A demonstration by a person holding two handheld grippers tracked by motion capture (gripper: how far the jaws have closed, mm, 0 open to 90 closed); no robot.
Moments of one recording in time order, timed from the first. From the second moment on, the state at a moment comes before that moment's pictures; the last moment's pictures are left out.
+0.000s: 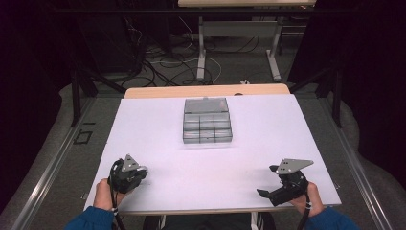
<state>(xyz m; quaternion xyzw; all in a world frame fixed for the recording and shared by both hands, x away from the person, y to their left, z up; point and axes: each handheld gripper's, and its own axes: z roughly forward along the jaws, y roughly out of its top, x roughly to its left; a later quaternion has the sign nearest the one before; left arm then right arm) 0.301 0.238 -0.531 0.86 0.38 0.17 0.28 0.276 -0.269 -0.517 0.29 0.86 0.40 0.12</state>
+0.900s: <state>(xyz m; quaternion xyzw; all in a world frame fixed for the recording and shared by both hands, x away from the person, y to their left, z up) 0.294 0.245 -0.513 0.84 0.38 0.21 0.32 0.277 -0.268 -0.518 0.29 0.86 0.40 0.12</state>
